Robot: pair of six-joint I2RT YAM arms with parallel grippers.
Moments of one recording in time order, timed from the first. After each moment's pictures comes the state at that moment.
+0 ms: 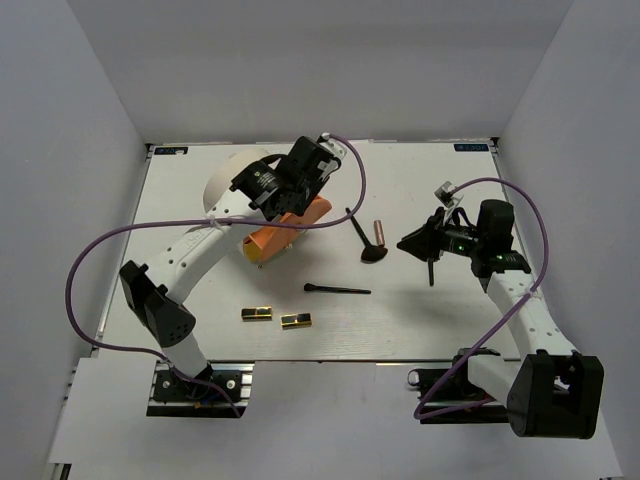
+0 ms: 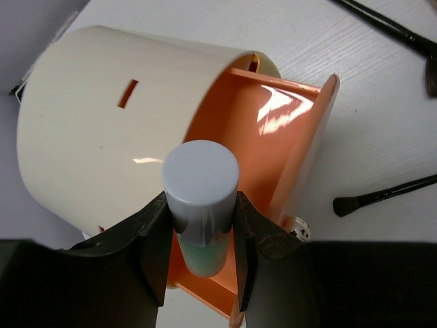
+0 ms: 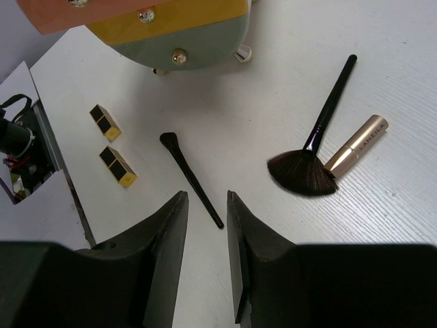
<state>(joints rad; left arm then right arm) -0.79 1.69 1.87 -1.01 -0.50 0.11 0.02 1.06 0.68 -0.11 -1.01 -0.03</state>
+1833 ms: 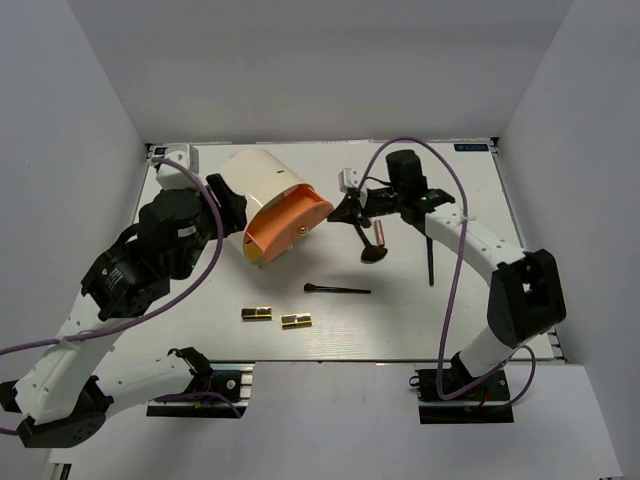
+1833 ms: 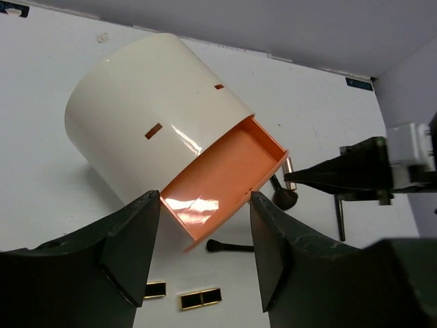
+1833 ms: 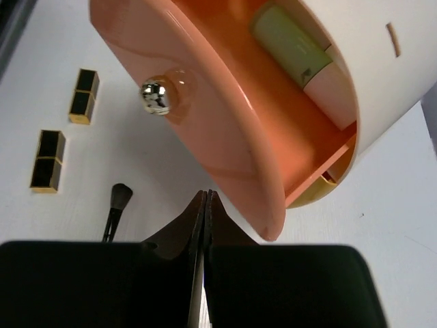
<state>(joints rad) -0.79 0.98 1.49 -0.85 -0.60 -0.51 0.47 1.57 1.21 -0.17 -1.07 -0.72</state>
